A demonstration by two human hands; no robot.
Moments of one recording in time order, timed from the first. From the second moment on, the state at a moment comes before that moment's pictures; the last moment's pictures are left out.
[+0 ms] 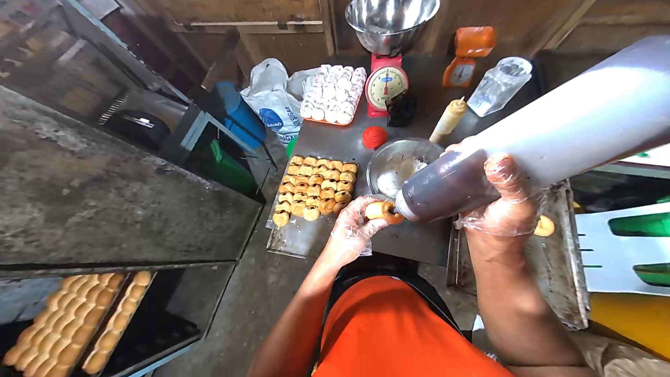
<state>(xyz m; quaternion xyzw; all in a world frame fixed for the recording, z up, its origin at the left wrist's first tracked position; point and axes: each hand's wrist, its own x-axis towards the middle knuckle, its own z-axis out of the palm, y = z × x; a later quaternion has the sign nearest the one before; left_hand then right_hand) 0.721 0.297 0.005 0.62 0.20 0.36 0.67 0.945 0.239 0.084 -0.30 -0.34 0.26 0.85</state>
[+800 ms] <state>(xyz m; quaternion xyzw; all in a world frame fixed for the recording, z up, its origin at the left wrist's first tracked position) 0.766 0.314 -0.038 0.56 0.14 0.27 0.77 0.989 0.215 0.032 -0.36 -0.09 0.29 0.88</state>
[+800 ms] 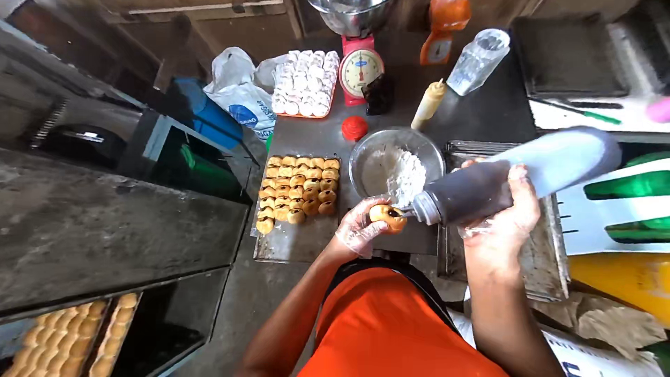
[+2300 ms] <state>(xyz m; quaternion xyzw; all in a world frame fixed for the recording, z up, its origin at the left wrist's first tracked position) 1.112 0.217 -0.215 0.91 0.22 -0.20 0.29 1.161 -0.064 -0.115 -0.33 0.01 0.22 0.92</state>
